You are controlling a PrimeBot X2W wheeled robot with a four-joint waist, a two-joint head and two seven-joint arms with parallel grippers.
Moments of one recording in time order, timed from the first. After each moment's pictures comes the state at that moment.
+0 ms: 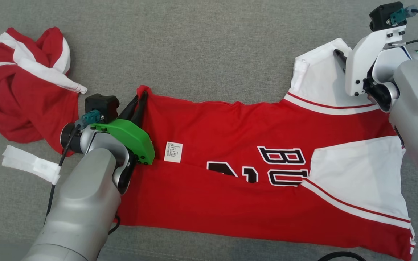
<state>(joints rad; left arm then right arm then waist) -0.80 0.11 -0.55 0.98 -0.58 -0.13 -0.26 -1.13 -0.32 0.62 1.11 0.62 0.13 0.24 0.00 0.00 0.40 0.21</state>
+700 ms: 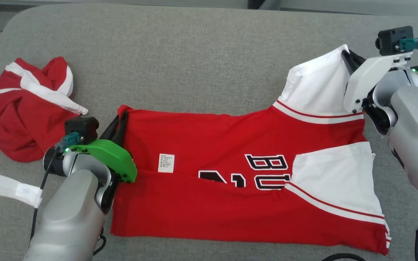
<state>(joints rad) -0.69 0.17 -0.50 0.93 -0.60 -0.13 -0.26 -1.03 -0.36 0.68 1.04 0.74 0.13 -0.04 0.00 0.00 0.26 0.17</state>
